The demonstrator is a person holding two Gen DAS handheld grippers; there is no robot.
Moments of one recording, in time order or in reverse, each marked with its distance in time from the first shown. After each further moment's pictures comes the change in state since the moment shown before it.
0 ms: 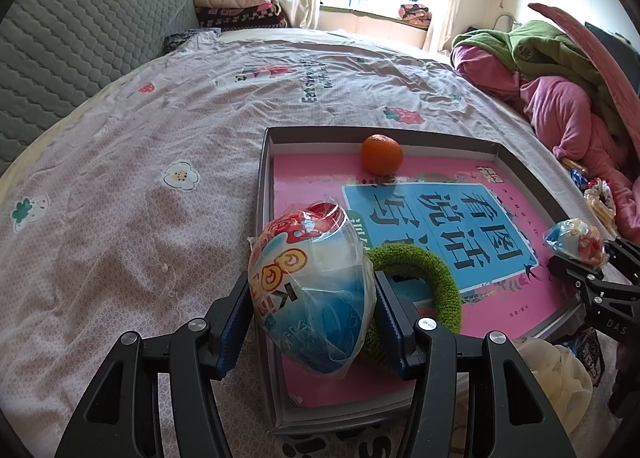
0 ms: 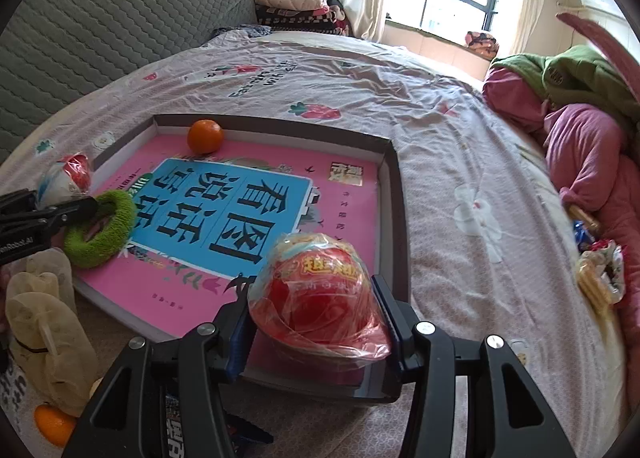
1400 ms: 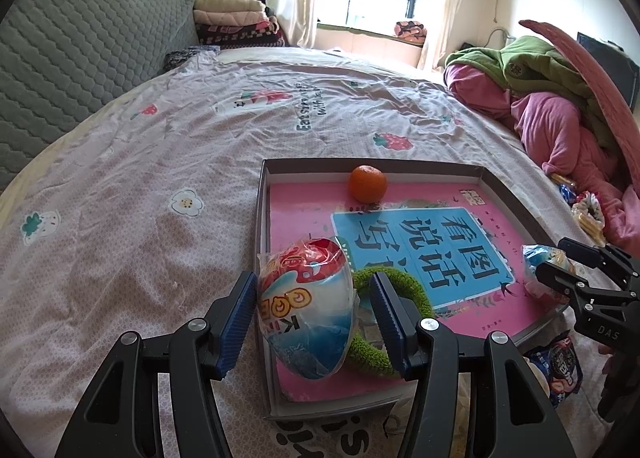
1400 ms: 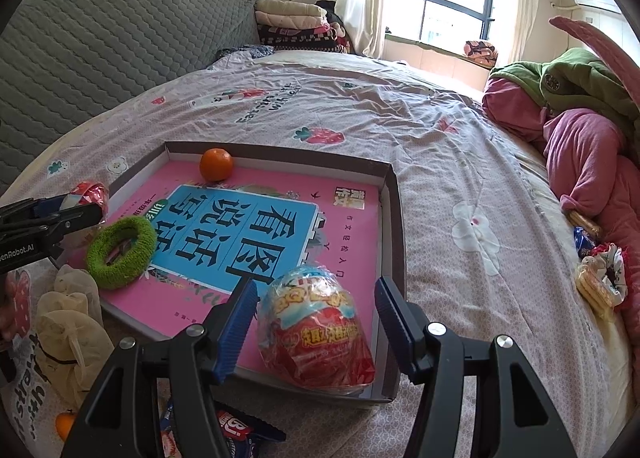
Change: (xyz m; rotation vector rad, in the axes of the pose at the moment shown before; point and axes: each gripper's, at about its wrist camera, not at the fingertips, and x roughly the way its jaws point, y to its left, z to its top) left arm -0.028 -0.003 0.007 0.000 -0.067 -0.015; right arm -0.018 -0.003 0.006 0.029 -0.070 0.045
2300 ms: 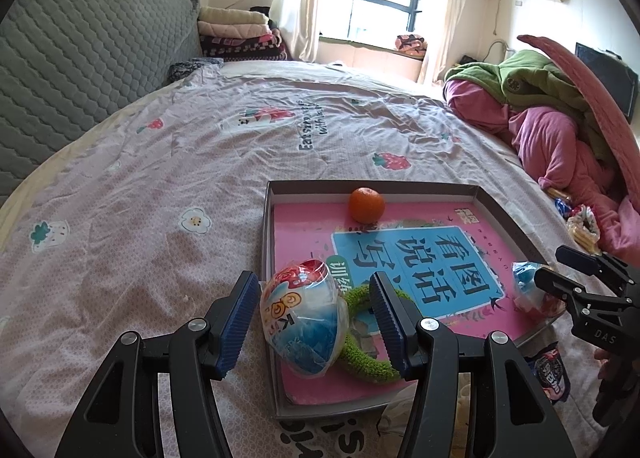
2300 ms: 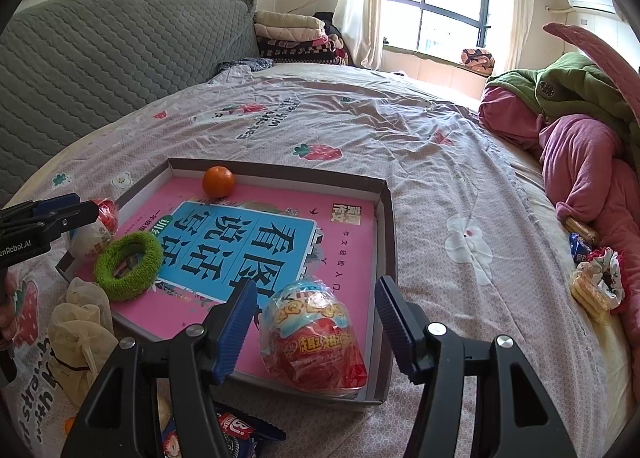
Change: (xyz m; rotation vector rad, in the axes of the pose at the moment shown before) left arm -0.020 0.002 0.007 -0.013 -0.052 0.000; right arm -0.012 -0.005 0.003 0.012 -0.043 0.009
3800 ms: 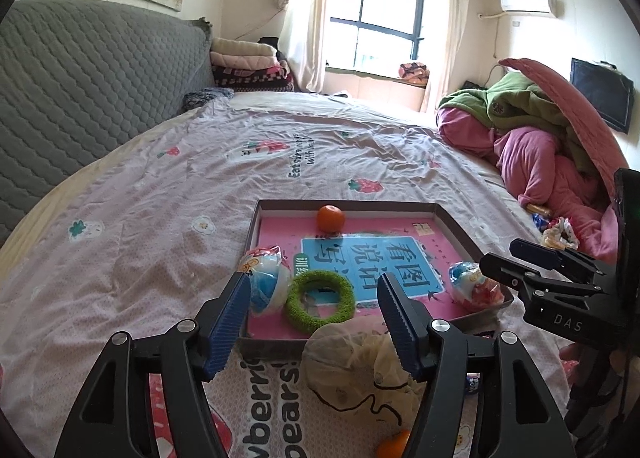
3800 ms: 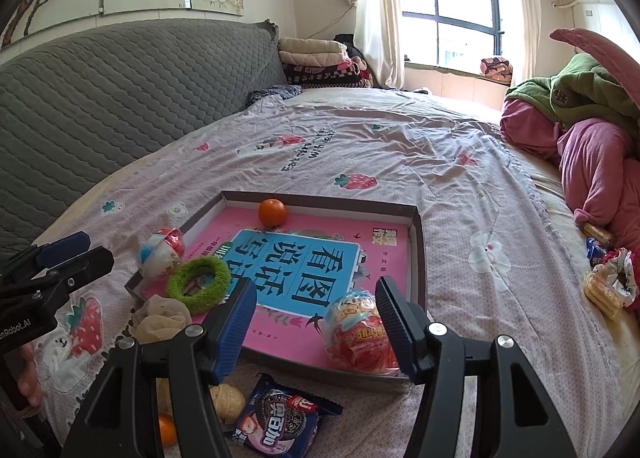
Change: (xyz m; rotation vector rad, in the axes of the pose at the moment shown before) left arm -0.094 -0.054 -0.028 -0.014 -0.107 0.041; right arm -0.050 0.010 0.004 0.034 -0.089 0.137
